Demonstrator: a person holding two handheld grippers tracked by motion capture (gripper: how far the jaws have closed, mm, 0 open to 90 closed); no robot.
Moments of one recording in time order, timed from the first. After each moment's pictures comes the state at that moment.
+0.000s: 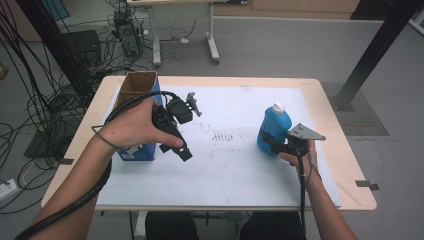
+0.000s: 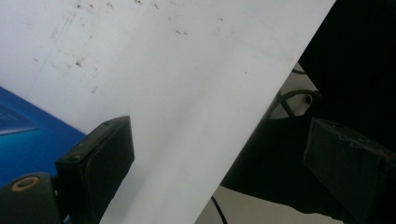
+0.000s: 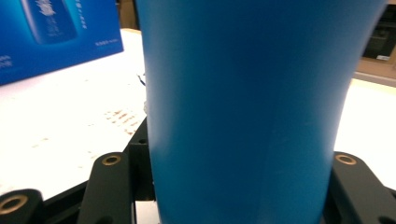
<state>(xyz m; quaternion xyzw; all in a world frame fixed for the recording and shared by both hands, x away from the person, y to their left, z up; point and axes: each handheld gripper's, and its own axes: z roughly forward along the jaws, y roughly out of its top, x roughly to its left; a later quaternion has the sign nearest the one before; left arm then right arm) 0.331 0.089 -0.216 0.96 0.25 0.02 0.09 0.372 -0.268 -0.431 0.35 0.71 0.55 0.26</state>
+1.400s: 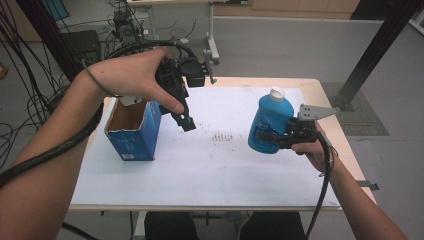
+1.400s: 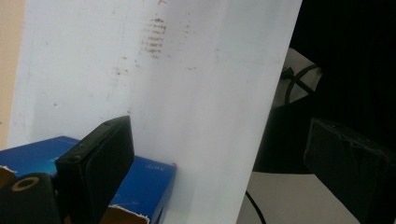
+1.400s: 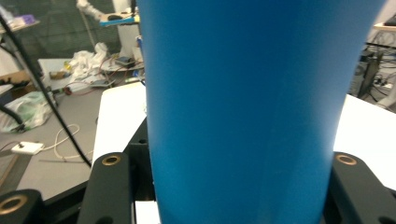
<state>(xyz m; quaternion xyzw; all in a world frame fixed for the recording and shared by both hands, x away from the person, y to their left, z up) 0.343 0.059 -0.123 0.99 0.11 0.05 0.08 0.361 -0.258 -0.332 0.17 0.76 0.62 0.07</state>
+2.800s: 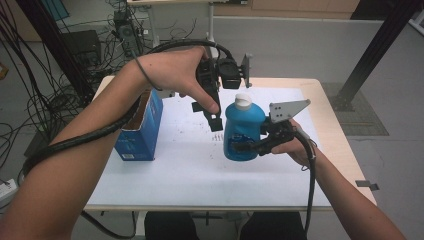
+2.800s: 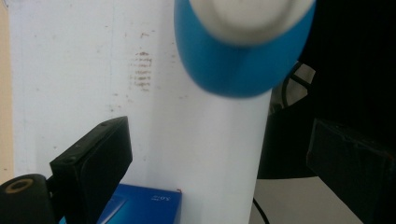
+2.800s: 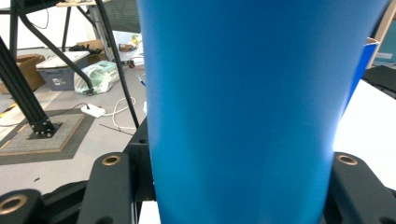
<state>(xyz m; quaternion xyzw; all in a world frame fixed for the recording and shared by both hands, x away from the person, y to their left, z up) 0.349 -0.002 -0.128 1.00 0.04 0.03 0.06 0.351 -0.189 -0.304 0.04 0.79 0.61 0.00</state>
